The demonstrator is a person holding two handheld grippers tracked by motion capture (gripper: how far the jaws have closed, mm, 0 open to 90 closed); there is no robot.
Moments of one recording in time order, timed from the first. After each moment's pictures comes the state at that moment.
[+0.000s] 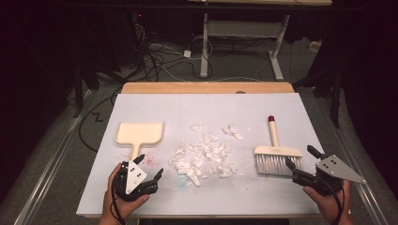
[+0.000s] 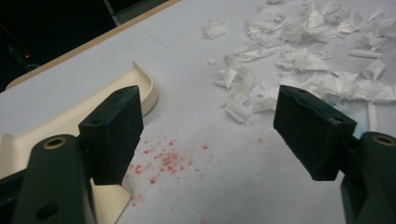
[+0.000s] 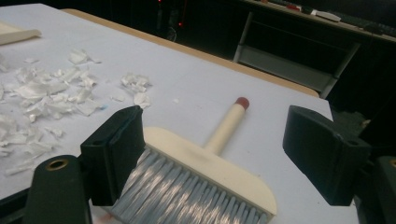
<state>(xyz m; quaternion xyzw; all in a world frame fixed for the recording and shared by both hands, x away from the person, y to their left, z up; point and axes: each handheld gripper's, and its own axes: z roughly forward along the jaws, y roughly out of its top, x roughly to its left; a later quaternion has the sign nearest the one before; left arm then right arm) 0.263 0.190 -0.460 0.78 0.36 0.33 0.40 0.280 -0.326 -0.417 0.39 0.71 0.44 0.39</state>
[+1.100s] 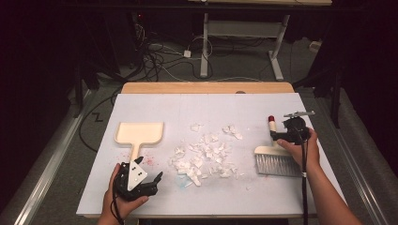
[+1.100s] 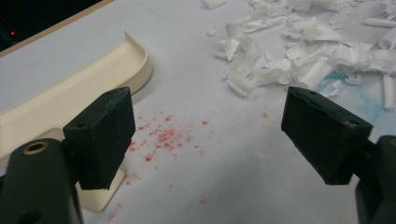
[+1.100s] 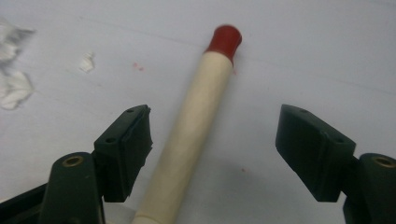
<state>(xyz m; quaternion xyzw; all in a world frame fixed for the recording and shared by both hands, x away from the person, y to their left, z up) 0.270 0.193 -0.471 0.80 0.37 0.30 0.37 0.446 -0.308 -0.441 0.56 0.75 0.25 0.24</state>
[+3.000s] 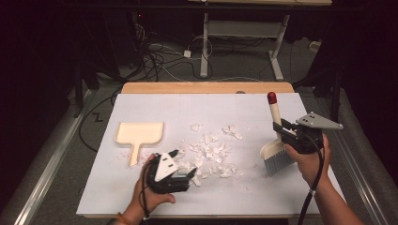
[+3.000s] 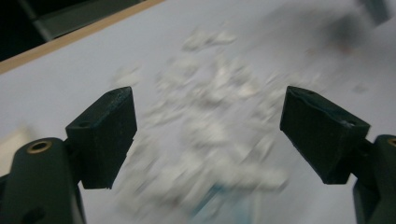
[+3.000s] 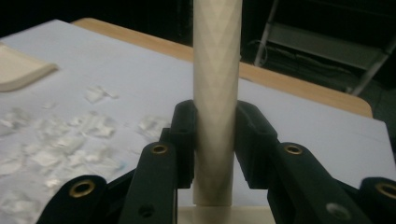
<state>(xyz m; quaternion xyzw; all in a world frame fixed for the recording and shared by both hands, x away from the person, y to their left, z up) 0.281 0.102 -0.426 0.81 0.30 0.22 0.46 0.355 -0.278 -0.358 0.41 0.74 0.44 0.31</state>
